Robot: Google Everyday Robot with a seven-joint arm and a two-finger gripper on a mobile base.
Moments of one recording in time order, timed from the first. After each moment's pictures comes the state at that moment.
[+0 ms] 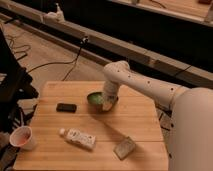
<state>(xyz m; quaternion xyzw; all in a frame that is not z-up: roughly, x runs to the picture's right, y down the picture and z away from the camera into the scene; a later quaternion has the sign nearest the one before) 0.024 0.107 0.834 -0.39 -0.10 0.04 0.91</state>
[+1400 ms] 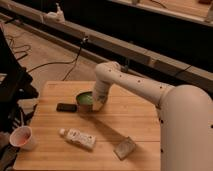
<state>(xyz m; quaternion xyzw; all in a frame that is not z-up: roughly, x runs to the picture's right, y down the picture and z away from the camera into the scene) -0.014 0.116 0.837 -0.40 -0.14 0.02 0.91</state>
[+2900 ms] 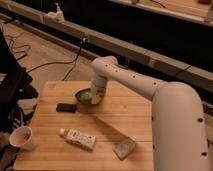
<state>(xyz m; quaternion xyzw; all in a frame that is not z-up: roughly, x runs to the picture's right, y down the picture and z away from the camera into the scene) 0.001 0.093 0.848 -0.38 -0.13 -0.02 0.91</state>
